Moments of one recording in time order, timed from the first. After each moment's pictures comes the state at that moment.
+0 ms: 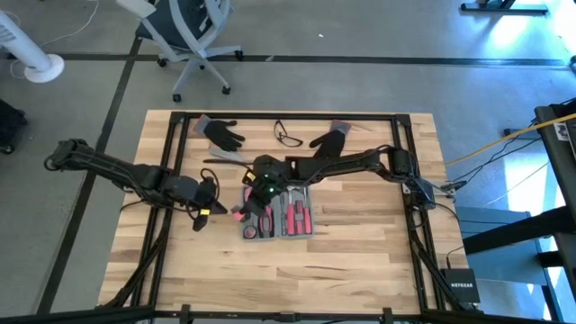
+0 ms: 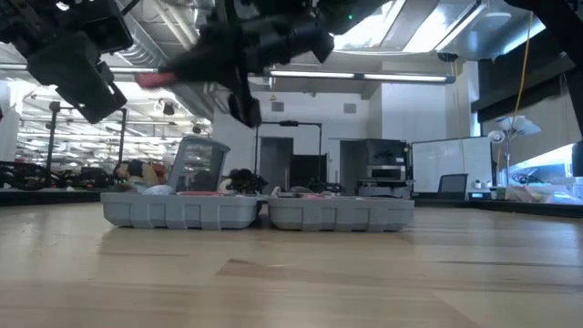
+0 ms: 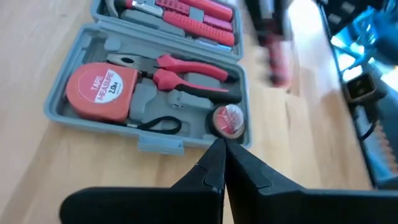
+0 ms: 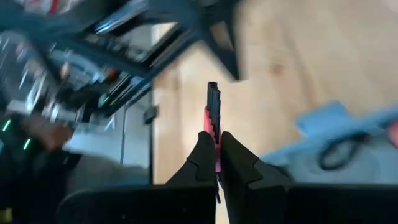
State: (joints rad) left arm -0.26 0.71 0.39 -0.34 -0.06 -0.48; right arm -0.02 2.16 1.70 -0.11 -0.52 0.67
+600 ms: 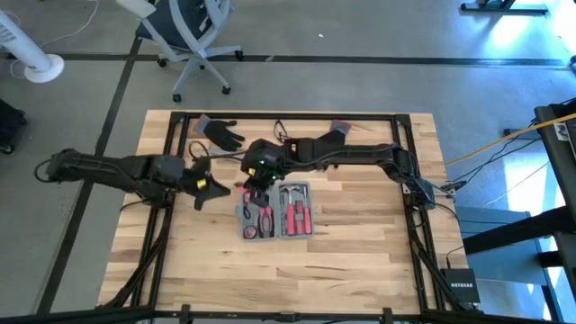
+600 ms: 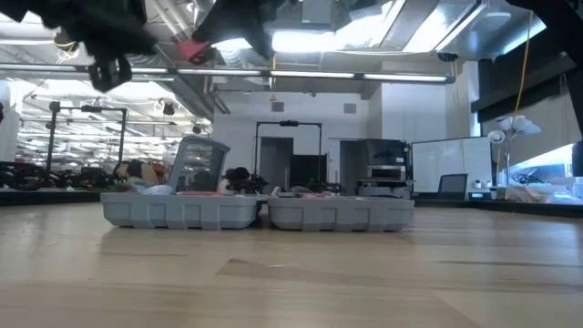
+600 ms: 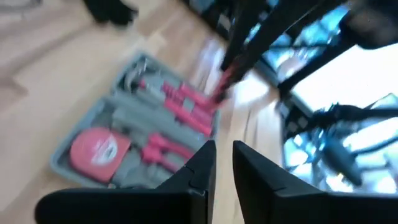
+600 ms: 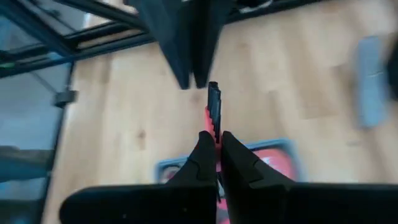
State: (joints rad) left arm -0.09 0.60 0.51 -0.32 -0.03 -0.72; right arm -0.01 2.16 2.15 -0.76 -0.16 0.20
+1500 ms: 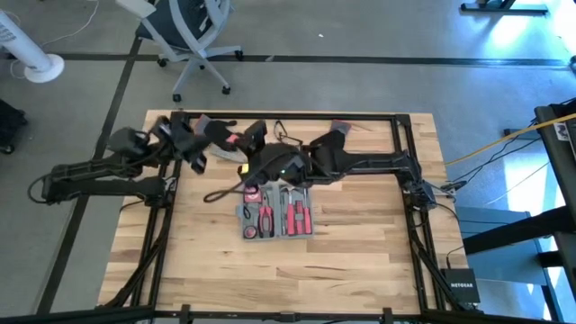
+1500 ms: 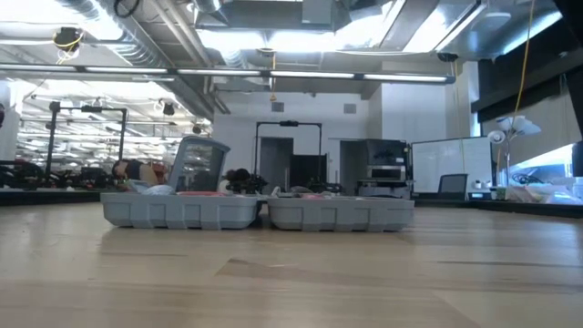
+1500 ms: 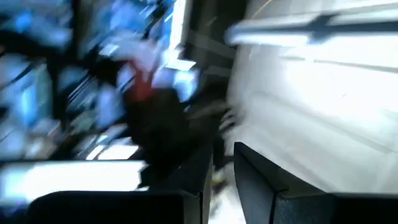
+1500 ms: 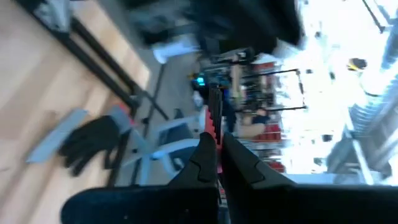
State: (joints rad) left arm 0.19 0.54 0.59 0.37 0.09 -1.82; right arm 0.13 2.12 2.35 -0.55 0.67 -1.12
